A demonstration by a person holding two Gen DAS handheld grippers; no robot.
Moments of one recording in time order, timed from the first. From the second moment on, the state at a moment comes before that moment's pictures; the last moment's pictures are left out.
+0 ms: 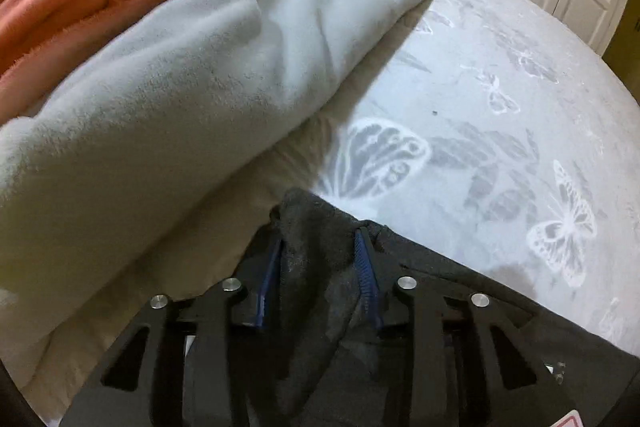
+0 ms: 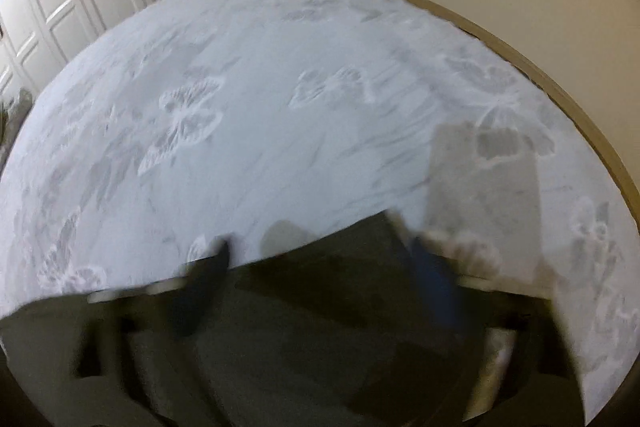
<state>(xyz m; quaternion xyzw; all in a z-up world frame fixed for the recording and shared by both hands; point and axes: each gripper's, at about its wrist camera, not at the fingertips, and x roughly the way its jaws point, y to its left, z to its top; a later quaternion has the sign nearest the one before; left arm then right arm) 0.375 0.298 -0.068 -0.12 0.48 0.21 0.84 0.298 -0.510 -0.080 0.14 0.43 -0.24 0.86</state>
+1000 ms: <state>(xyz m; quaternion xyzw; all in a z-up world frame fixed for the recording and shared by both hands) 0.038 0.298 -0.040 -0.42 0.47 0.12 0.77 0.032 -0.436 -0.024 0.16 0.37 -0.11 0.91</state>
